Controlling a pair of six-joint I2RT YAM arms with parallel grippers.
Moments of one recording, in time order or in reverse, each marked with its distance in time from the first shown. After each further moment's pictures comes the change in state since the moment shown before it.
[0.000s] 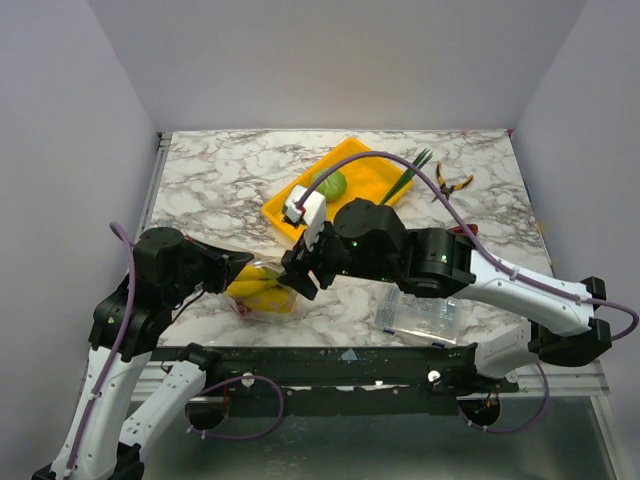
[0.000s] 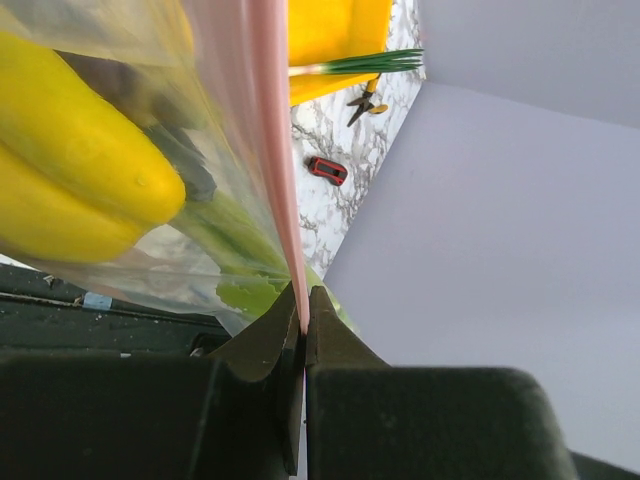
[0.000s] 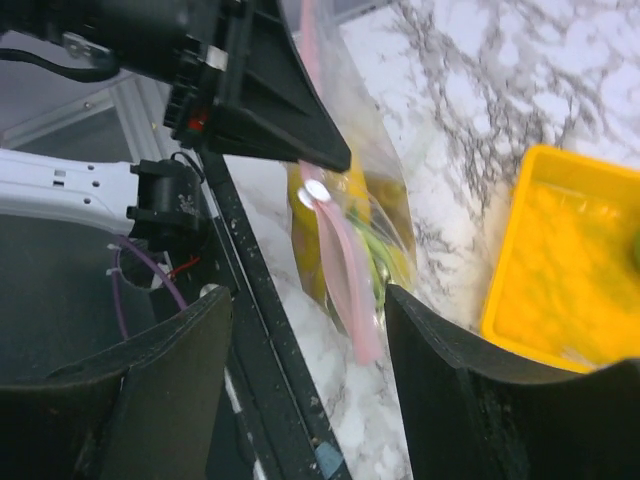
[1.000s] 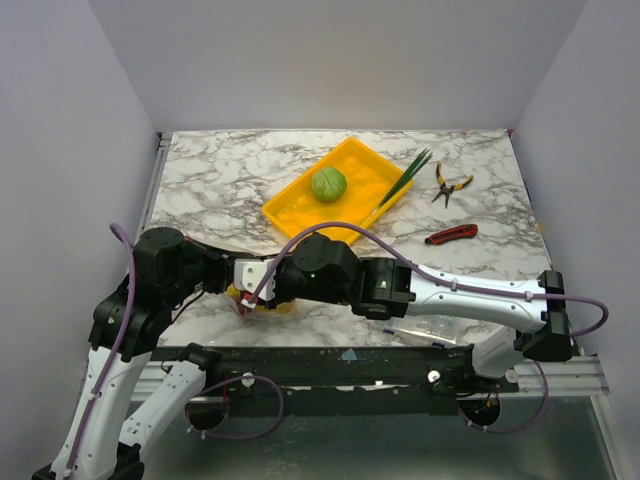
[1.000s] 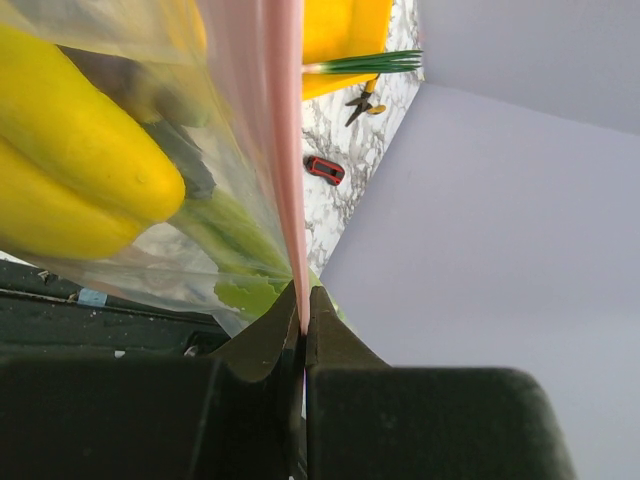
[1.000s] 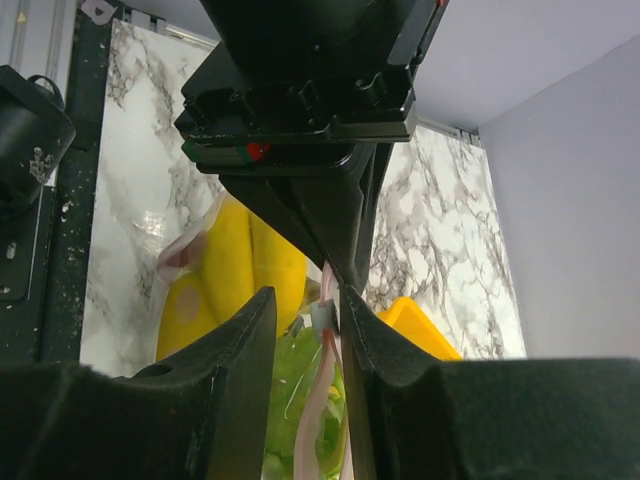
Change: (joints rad) left arm 0.000 0.000 0.000 -0.005 0.002 -0.019; right arm 0.089 0.100 -0.227 0.448 -0.008 -0.740
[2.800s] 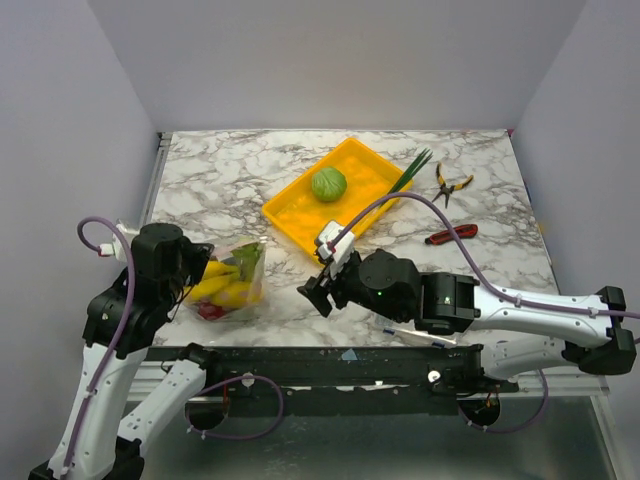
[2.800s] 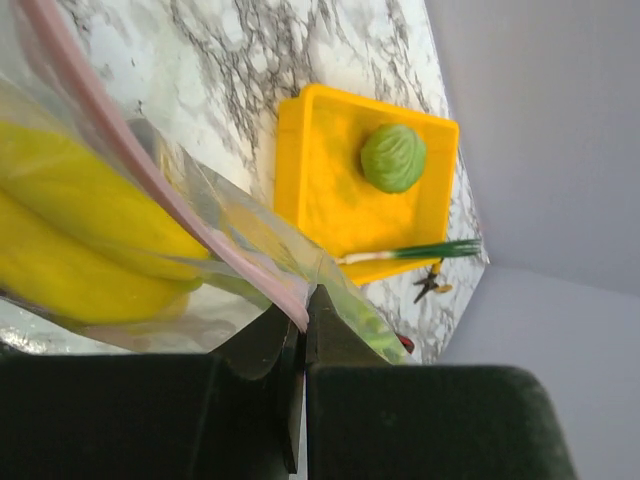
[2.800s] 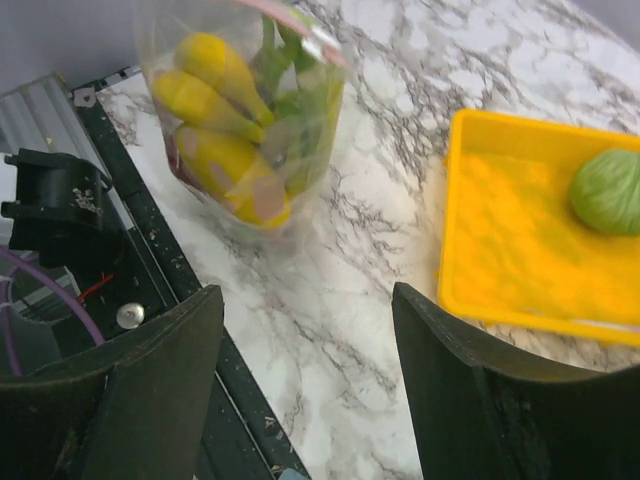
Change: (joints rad) left arm -0.002 0.030 0.087 -0.117 -0.455 0.125; right arm 0.007 -0.330 -0.323 0.001 0.267 0.652
